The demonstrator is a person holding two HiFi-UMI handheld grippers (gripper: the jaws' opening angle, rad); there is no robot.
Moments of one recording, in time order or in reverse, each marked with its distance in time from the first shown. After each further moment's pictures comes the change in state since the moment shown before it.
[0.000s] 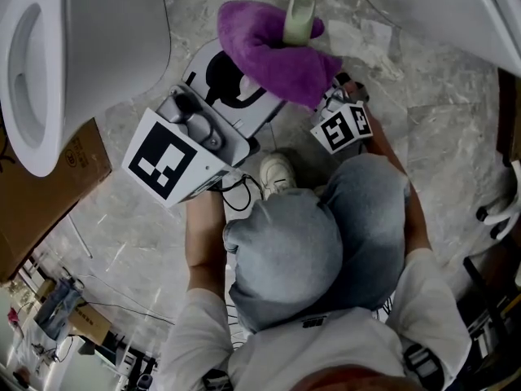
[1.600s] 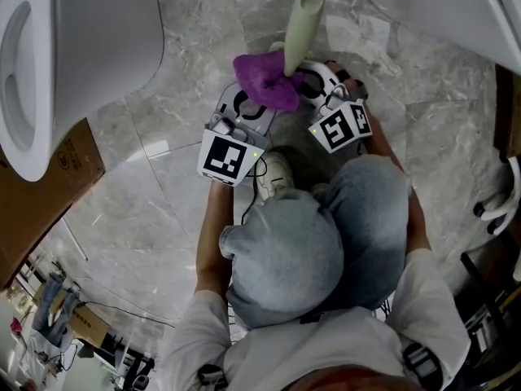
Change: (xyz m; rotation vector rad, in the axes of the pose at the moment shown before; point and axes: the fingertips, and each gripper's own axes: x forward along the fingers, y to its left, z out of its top) left arm -0.032 0.013 -0.181 0.130 0.227 0.213; right arm 0.001 -0.001 -0.001 0.006 0.009 -0.020
